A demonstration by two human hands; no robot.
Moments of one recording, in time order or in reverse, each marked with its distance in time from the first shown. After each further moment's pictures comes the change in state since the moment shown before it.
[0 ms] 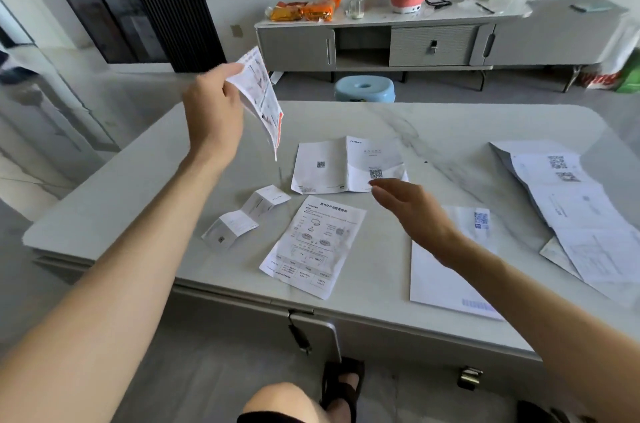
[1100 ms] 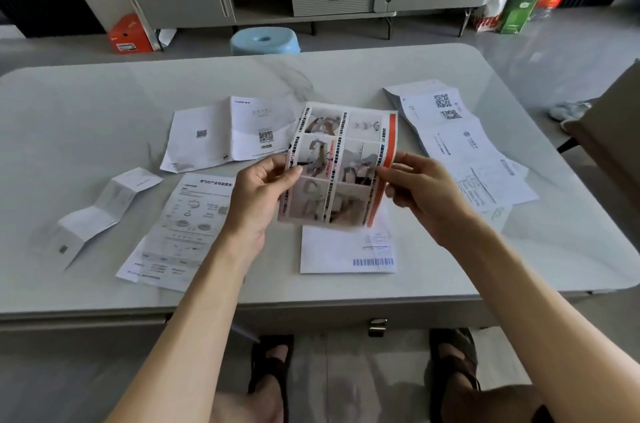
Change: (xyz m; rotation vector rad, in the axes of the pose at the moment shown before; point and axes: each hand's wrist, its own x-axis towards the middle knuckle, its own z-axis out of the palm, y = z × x) left_hand -0.198 0.079 0.162 -0.827 -0.682 -0.551; right_hand -0.043 0.112 -0.122 0.625 0.178 0.178
